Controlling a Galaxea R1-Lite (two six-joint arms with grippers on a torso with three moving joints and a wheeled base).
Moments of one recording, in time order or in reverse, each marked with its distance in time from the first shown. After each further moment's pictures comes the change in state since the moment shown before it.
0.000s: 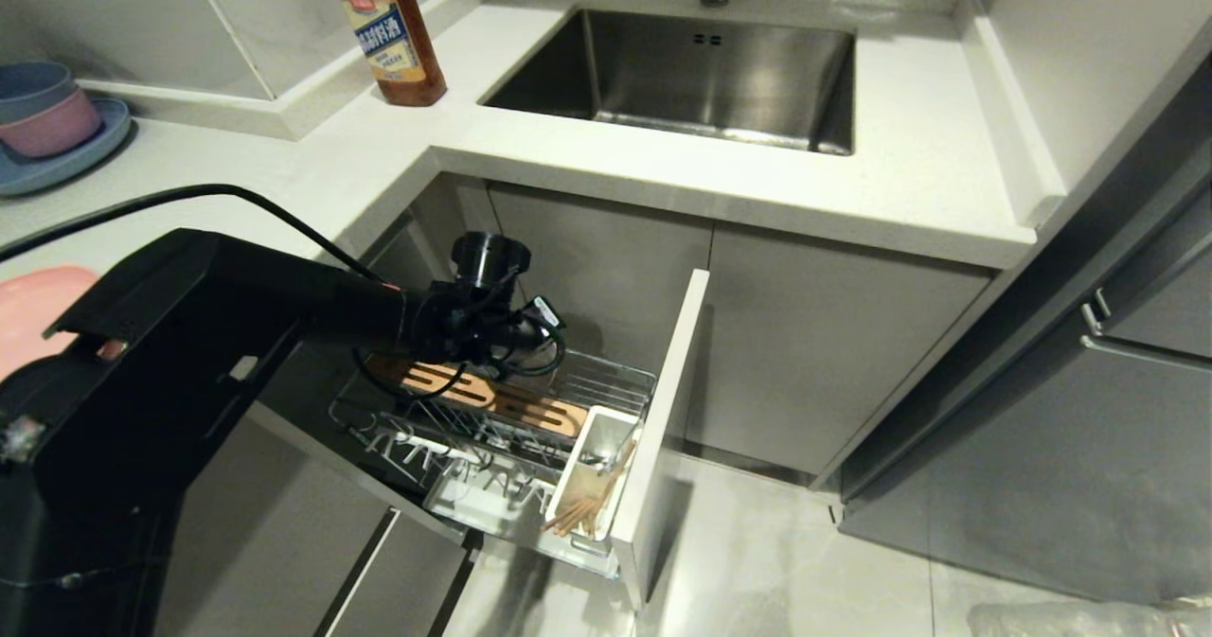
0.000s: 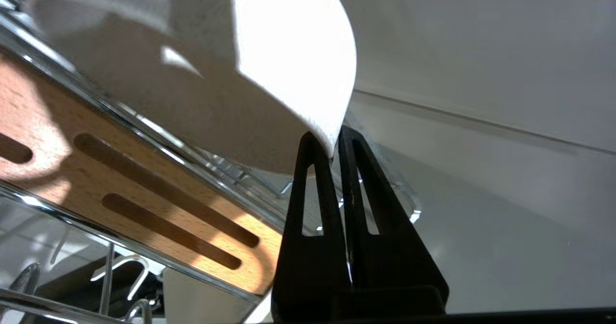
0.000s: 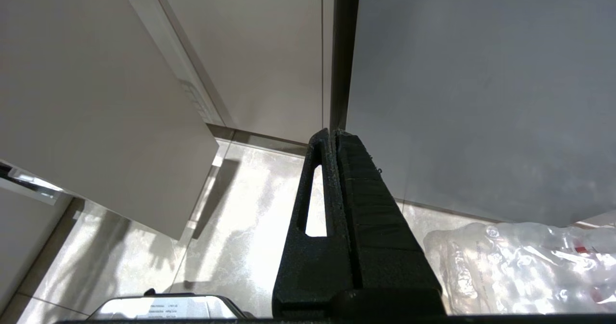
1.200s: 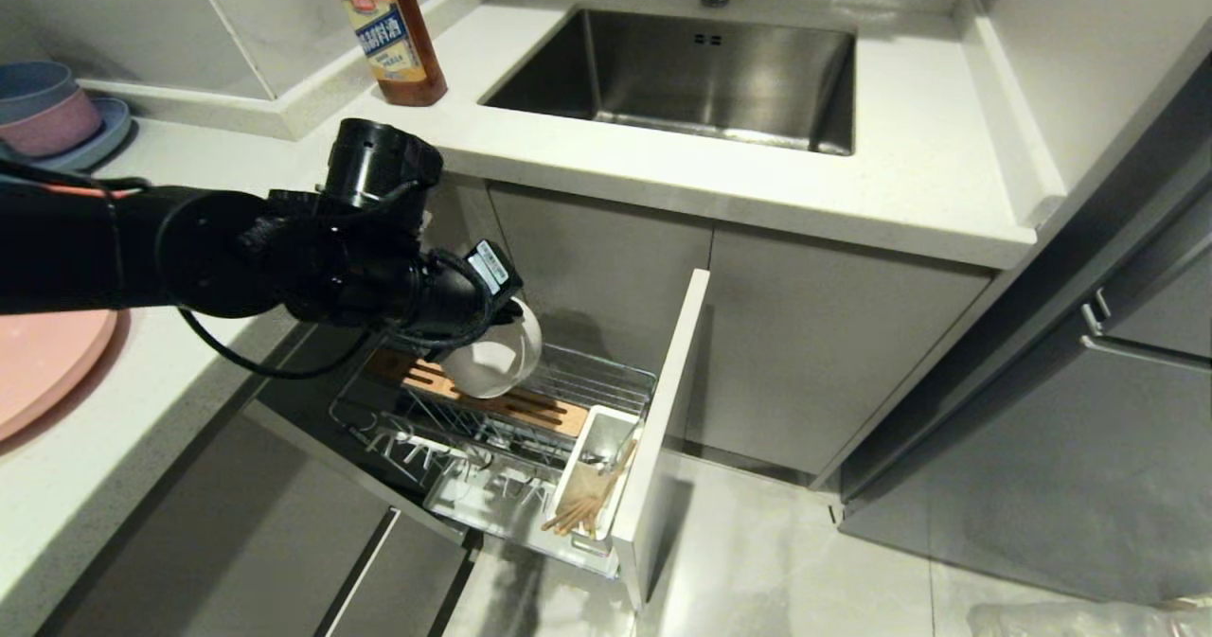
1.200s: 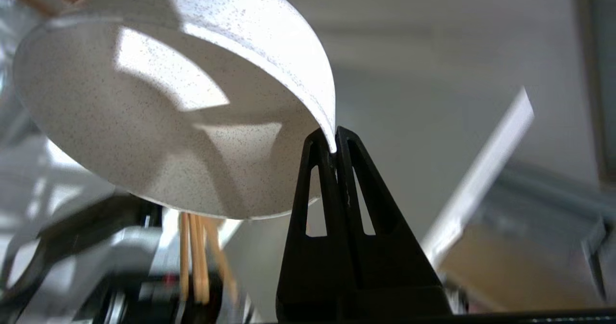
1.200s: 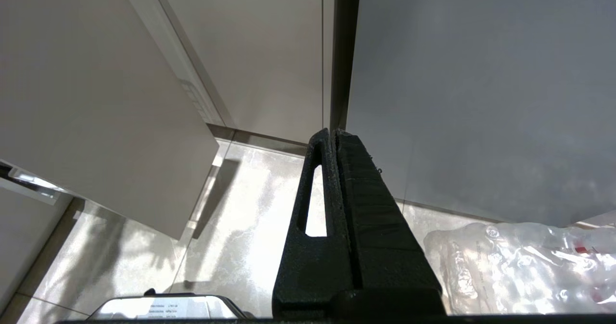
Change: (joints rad) left arm -0.076 -0.475 0.191 0.266 -0.065 -0.004; right arm 0.000 0.000 0.000 0.000 0.000 0.000
